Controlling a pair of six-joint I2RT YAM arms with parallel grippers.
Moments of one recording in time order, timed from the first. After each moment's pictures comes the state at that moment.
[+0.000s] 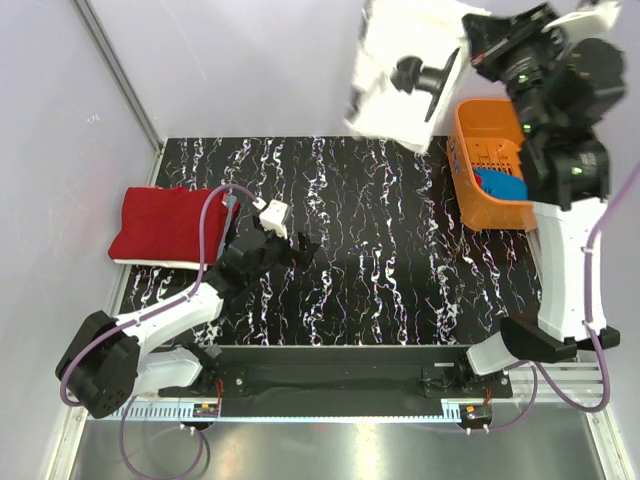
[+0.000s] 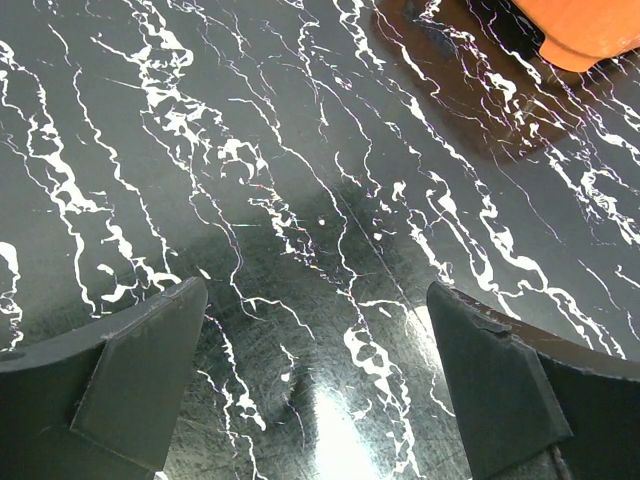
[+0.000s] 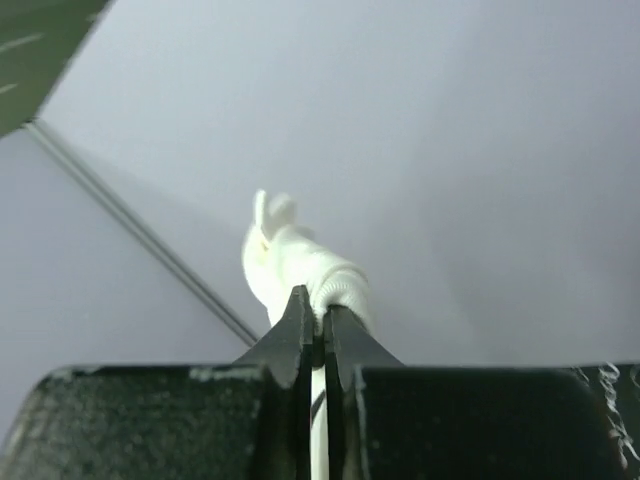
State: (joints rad) left arm -0.66 1.16 0.54 0.35 -0.04 -0.23; right arm 0.25 1.52 2.27 -0.47 0.07 0.63
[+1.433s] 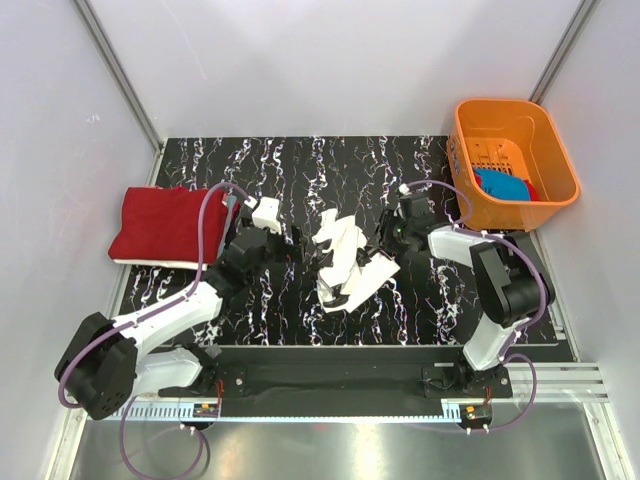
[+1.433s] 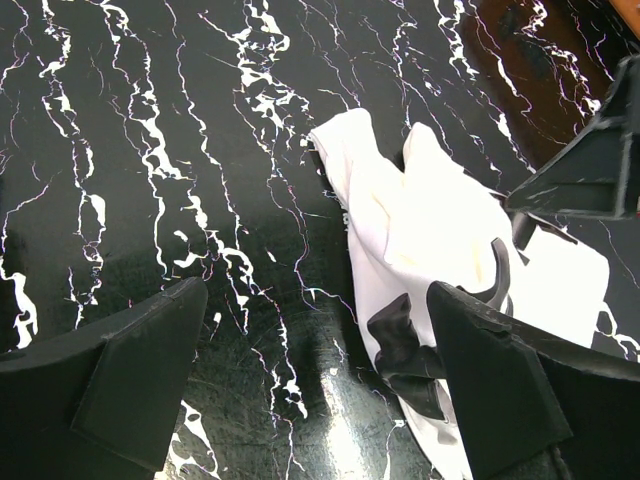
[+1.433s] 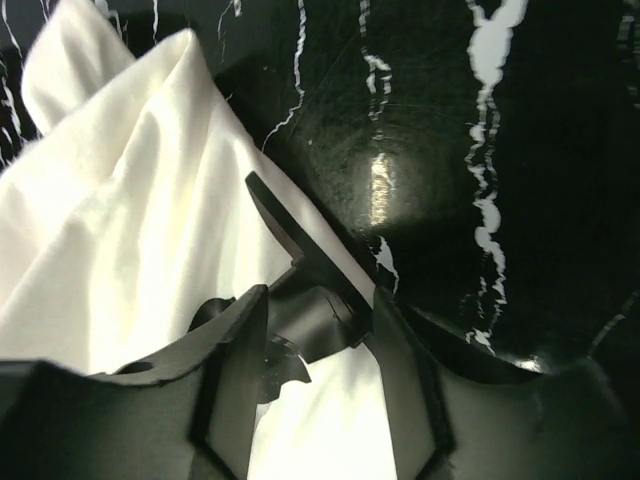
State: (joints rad) left arm -0.66 1.15 0.57 0.26 -0.23 -0.27; right arm 0.33 1.72 0.88 0.03 -0.22 0.57
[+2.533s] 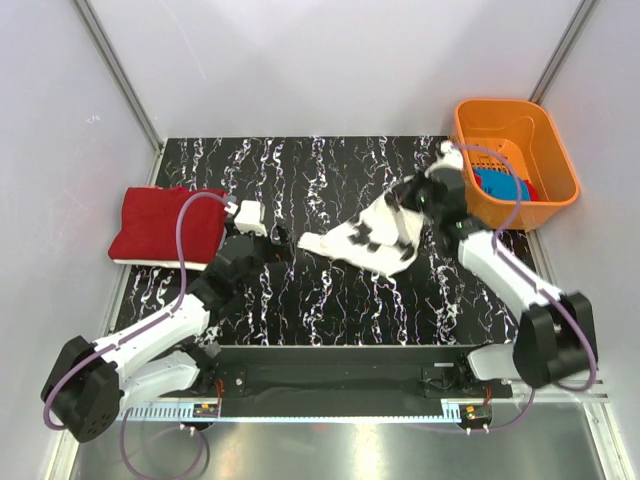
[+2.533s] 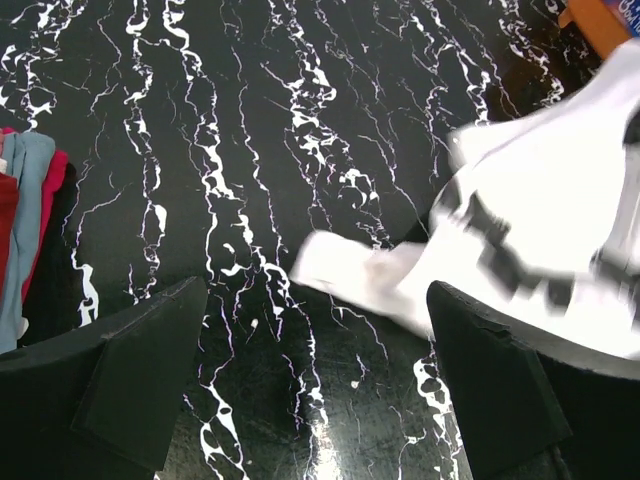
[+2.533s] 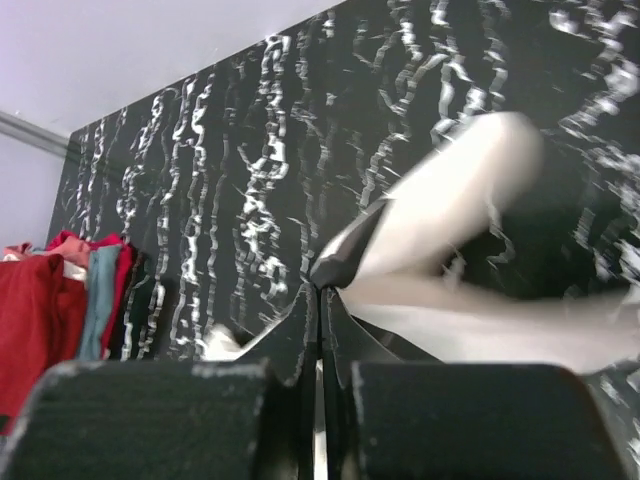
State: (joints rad) left arm -0.66 1.00 0.51 0.26 -0.35 -0.29; right arm 0.32 1.29 0.86 0.12 0.08 0.59
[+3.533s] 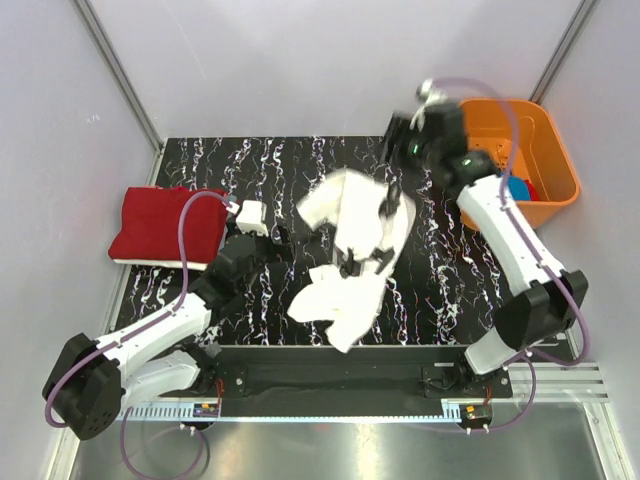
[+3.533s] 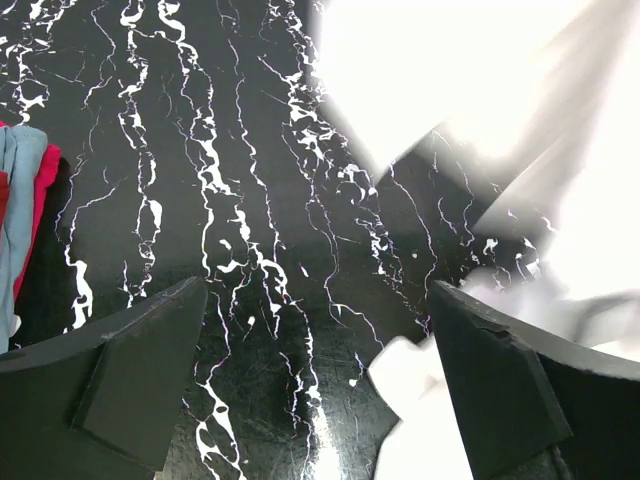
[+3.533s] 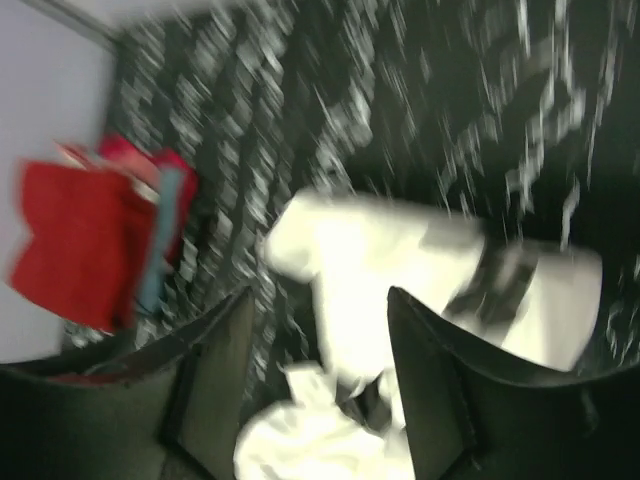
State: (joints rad) left arm -0.66 1.02 0.51 0.27 -0.35 -0.30; right arm 0.35 1.59 1.80 -0.56 -0.12 0.47
